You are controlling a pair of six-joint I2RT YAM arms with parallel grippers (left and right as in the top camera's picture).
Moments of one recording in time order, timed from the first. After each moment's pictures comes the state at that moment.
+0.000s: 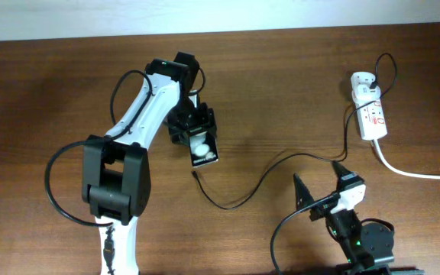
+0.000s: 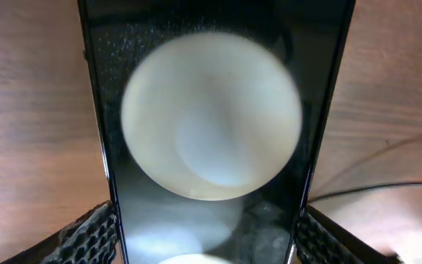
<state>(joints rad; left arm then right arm) -0.33 2.20 1.86 -1.30 0.34 -0.48 0.11 0.01 0.01 -0.05 -0.23 0.11</state>
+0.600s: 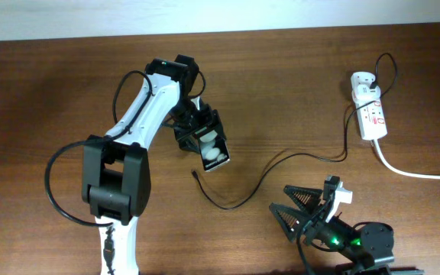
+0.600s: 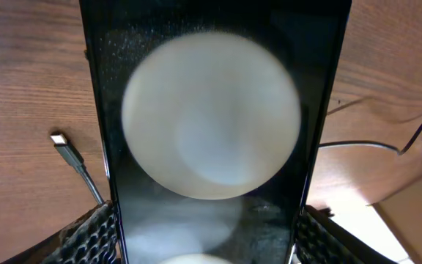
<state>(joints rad) -0.33 2.20 1.86 -1.35 0.52 -0.58 0.11 0.01 0.01 -0.06 -0.79 0.73</state>
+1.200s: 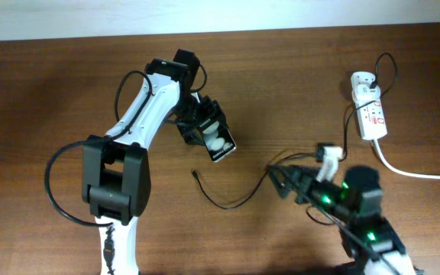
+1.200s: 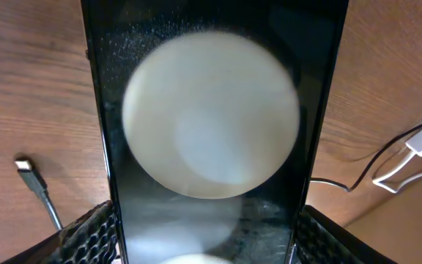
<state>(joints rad) -0.33 2.20 1.87 -1.23 0.52 -0.74 0.18 0.78 0.37 -0.07 -0.58 0.64</state>
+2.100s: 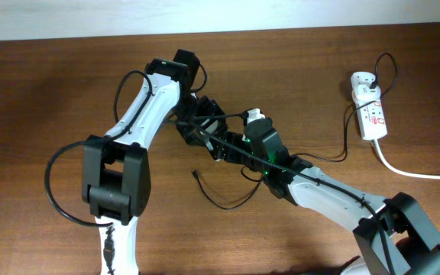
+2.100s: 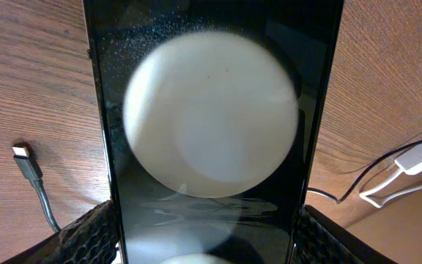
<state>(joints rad) -0.33 2.20 1.87 -1.23 0.52 -0.83 0.58 1.62 0.78 0.21 -0.16 0.82</state>
